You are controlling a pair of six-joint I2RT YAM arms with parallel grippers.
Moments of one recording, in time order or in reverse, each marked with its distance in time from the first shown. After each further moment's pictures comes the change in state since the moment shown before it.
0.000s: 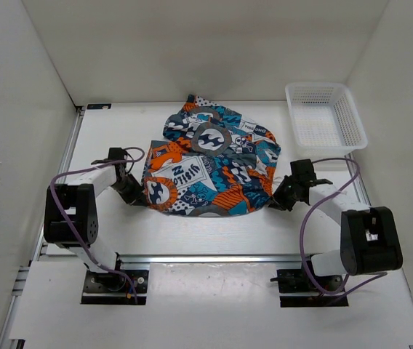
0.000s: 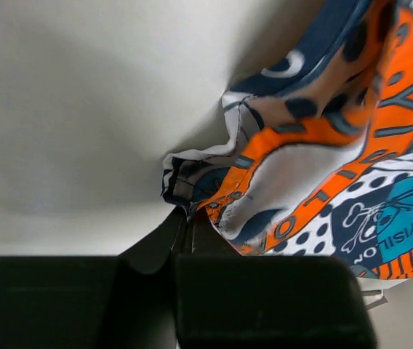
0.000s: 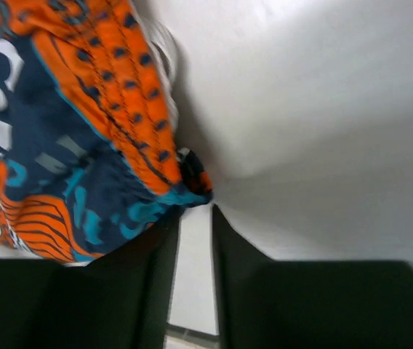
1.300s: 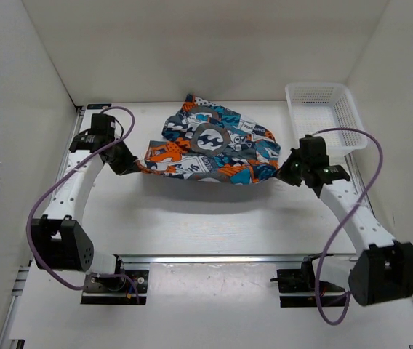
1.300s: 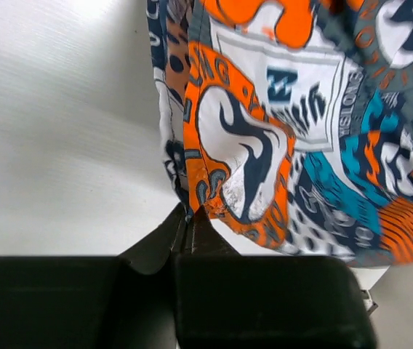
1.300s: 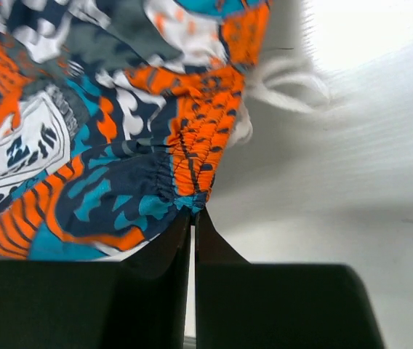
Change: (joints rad) left arm -0.027 -0.183 0.404 -0.257 -0.070 0.045; right arm 0.046 -0.153 0.292 -0.150 0.146 -0.130
